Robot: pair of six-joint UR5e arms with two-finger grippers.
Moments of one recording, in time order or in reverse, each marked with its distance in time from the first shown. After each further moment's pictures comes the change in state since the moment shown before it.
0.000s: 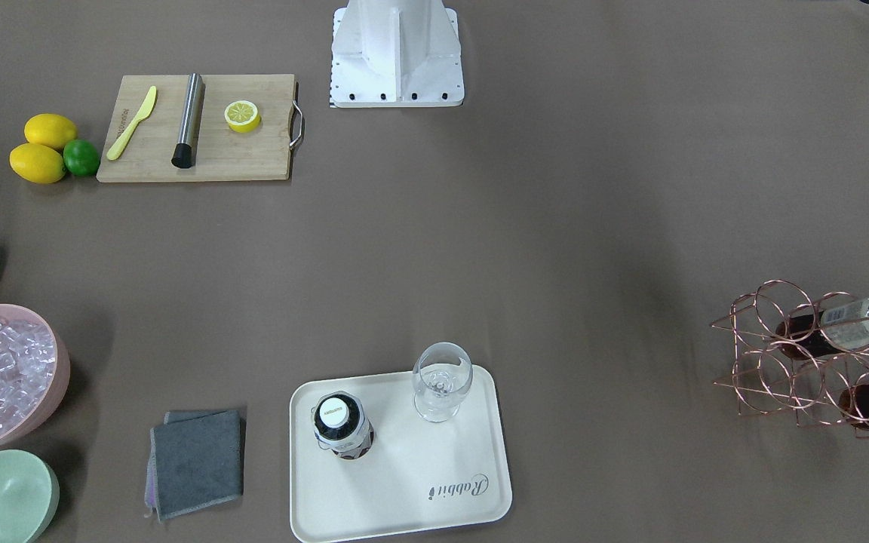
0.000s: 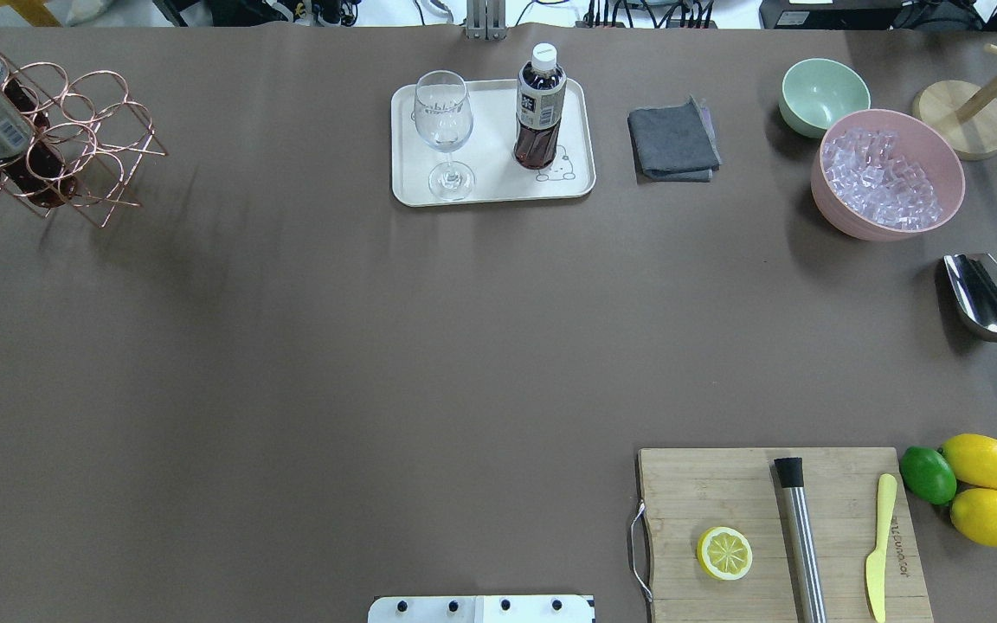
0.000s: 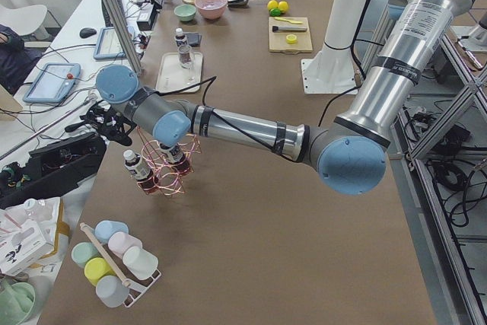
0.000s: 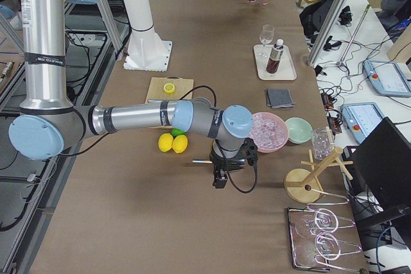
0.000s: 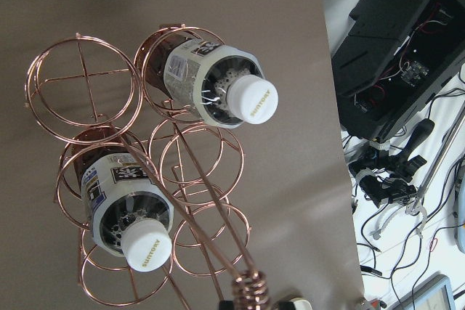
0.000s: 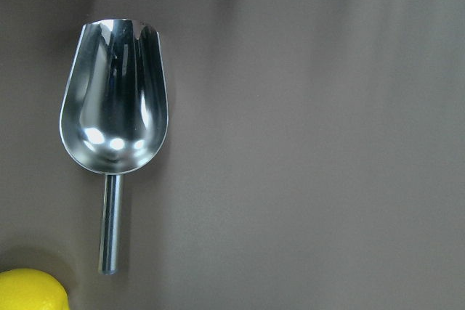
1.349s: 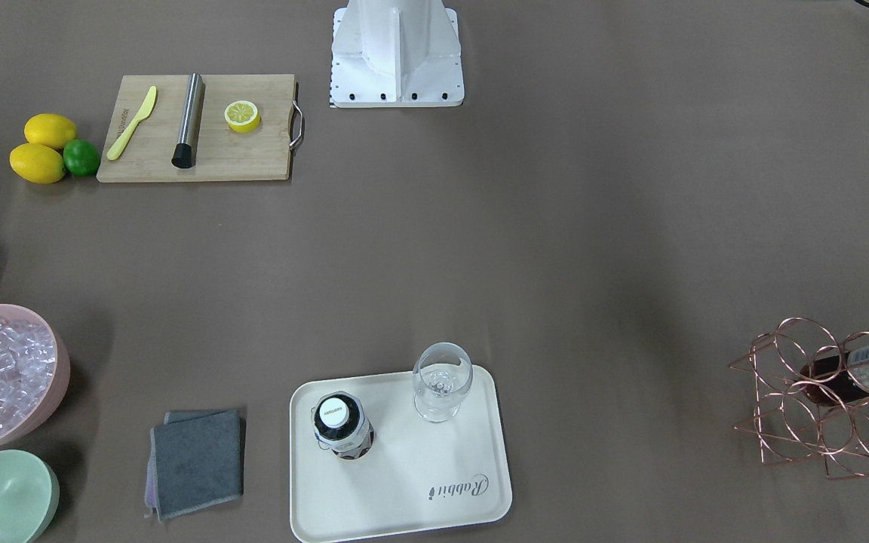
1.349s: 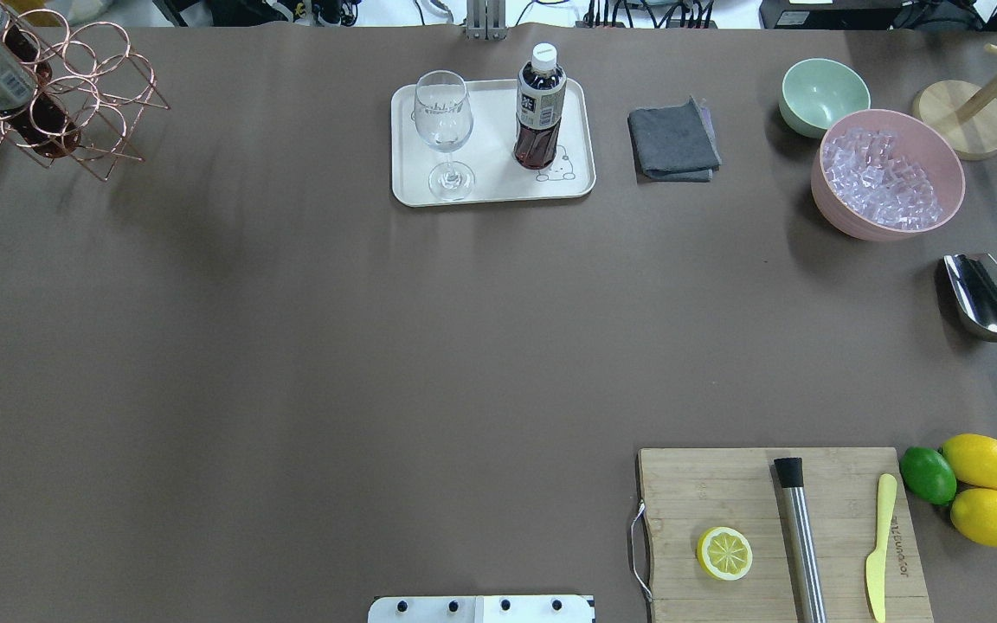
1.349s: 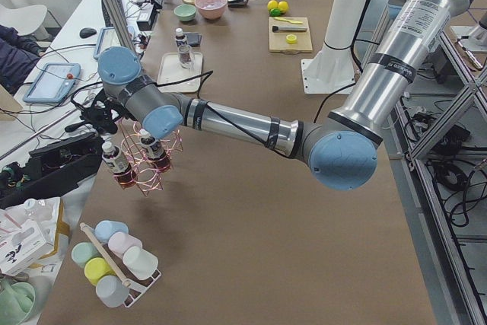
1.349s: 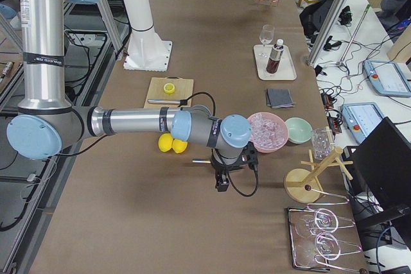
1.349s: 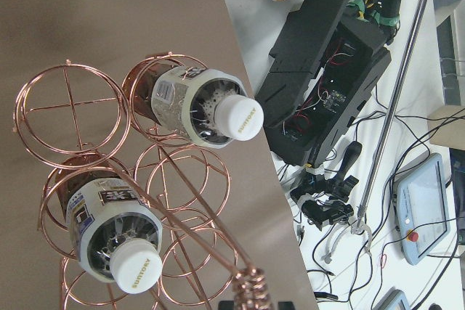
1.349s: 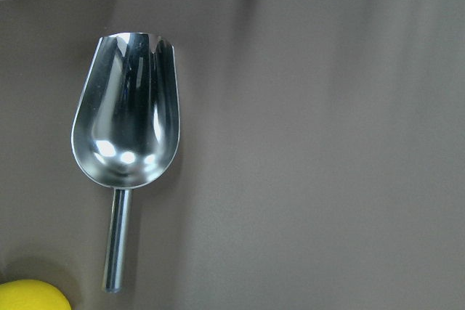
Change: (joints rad) left arm 0.007 -0.036 0.016 -0.189 0.156 -0.080; right arm 0.007 -0.010 -0.055 0.097 0.067 -0.023
